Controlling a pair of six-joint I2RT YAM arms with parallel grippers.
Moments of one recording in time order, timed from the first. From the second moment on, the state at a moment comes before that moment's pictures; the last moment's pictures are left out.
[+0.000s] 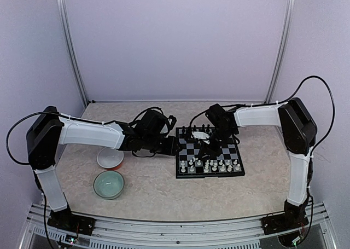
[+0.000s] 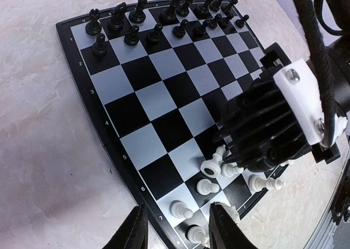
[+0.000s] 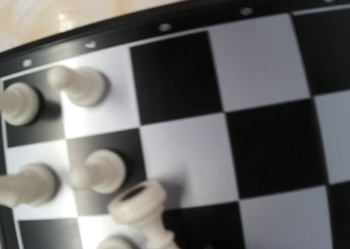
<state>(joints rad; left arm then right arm) -0.89 1.85 1.20 -0.07 0.04 -0.51 0.60 2.03 1.42 -0.66 -0.48 -0.74</state>
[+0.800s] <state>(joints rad) -0.89 1.85 1.19 -0.06 0.04 -0.52 0.61 2.08 1.46 -0.66 -0.54 -0.79</state>
